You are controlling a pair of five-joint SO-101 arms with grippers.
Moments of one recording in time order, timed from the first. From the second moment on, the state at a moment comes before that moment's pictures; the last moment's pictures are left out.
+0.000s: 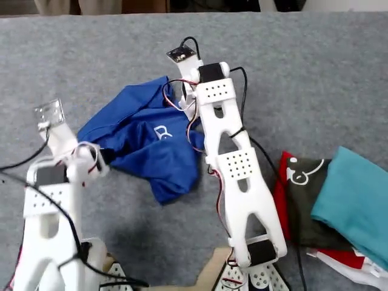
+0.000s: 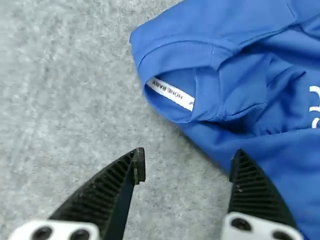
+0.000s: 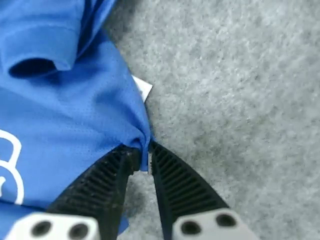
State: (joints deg) left arm -11.3 -45.3 55.9 58.7 5.0; right arm -18.4 76.0 -85.7 101.1 7.9
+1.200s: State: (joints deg) left arm -8.4 -1.4 28.2 71.8 5.2; right arm -17.1 80.1 -92.9 99.3 7.9
